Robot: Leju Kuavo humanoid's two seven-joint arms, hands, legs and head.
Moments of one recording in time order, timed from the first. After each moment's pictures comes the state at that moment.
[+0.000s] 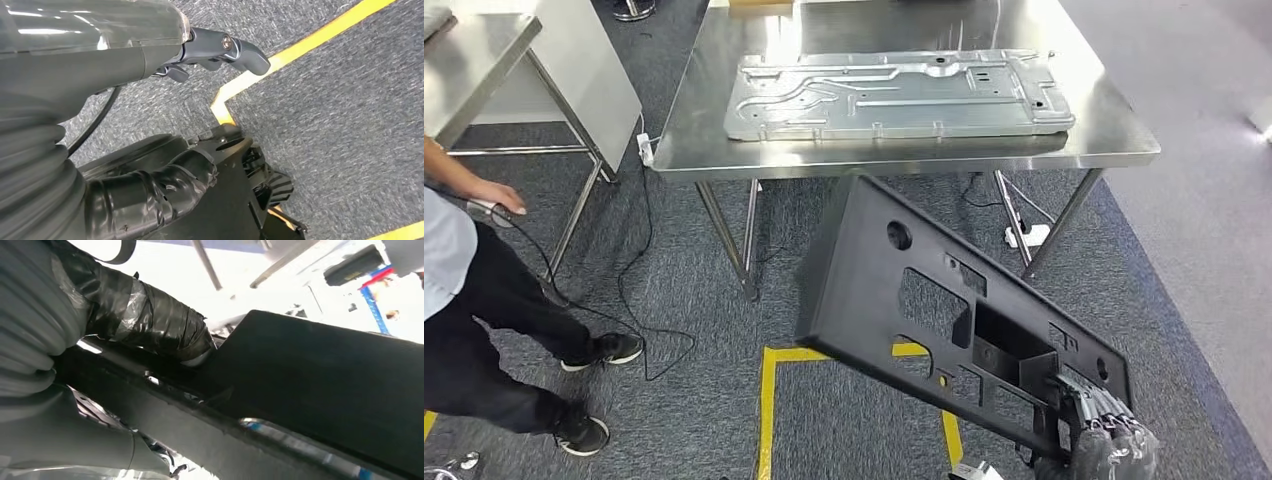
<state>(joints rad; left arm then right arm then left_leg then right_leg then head) -0.05 -0.18 0.78 -0.20 -0.98 0.10 -0.40 0.39 0.15 0.02 -1.97 1.02 -0.69 -0.40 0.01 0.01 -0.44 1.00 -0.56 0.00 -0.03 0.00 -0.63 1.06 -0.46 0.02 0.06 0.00</state>
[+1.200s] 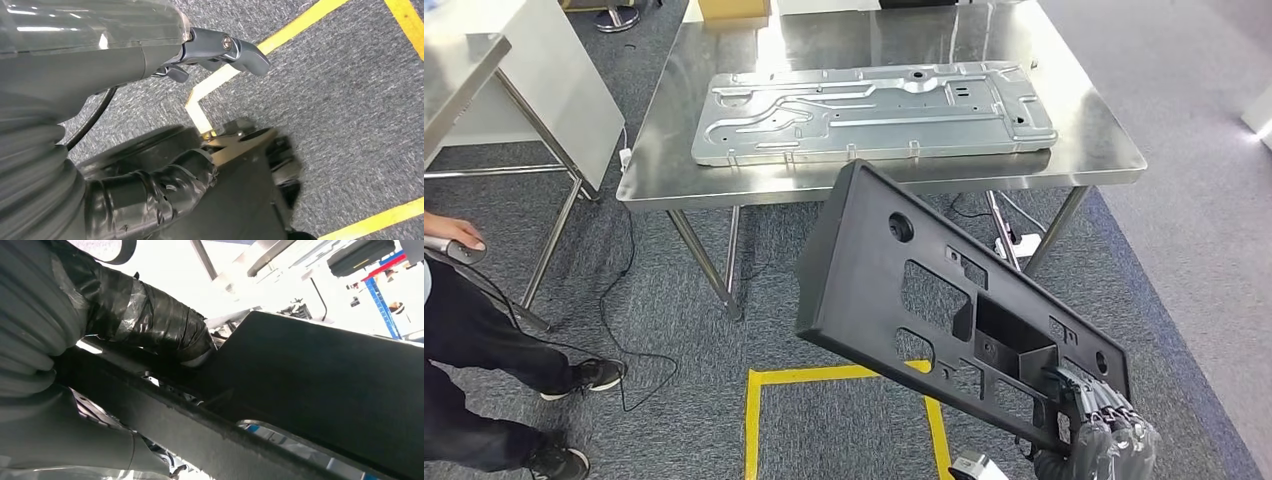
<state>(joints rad) -0.05 -0.18 0.78 -0.20 -1.00 0.10 -0.40 0.37 0.14 0.03 -1.97 1.03 -0.69 -0.39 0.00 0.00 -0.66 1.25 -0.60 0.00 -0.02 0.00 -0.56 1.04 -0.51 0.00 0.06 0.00</state>
